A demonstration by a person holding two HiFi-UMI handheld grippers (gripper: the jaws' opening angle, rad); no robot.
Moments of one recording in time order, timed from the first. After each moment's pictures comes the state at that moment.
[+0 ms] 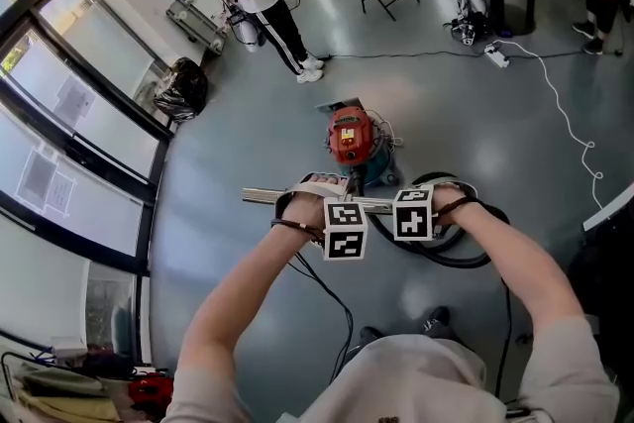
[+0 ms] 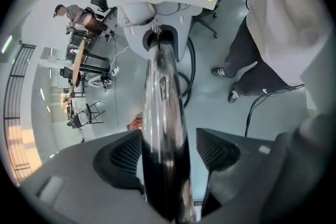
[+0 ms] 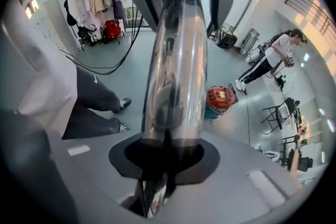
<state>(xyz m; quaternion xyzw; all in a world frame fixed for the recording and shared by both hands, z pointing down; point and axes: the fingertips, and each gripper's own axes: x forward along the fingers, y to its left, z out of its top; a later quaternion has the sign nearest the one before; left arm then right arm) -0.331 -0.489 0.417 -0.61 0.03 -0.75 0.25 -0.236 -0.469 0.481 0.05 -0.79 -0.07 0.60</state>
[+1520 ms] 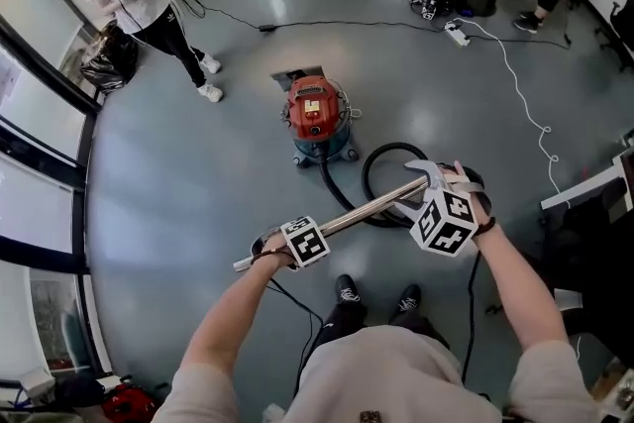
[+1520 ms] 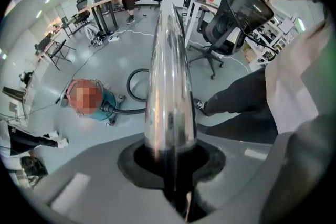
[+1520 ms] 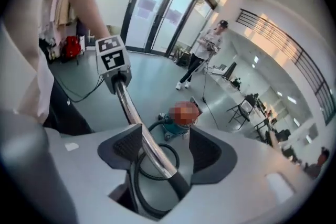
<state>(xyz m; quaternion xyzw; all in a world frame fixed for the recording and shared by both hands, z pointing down) -0.480 -0.476 0.609 -0.77 0.06 -0.63 -0.10 -0.305 -0.541 0.432 0.27 -0.83 -0.09 0.48</state>
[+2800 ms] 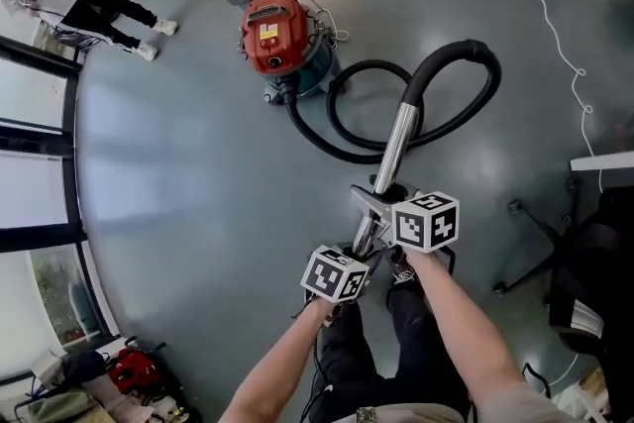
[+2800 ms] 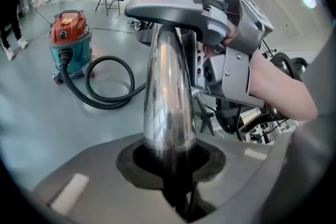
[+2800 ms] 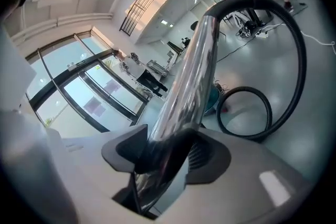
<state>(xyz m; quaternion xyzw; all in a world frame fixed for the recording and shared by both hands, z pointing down) -0.257 -0.409 0.755 -0.79 0.20 -0.37 -0.44 -0.274 -0.556 0.695 0.35 -0.80 0.48 0.05</state>
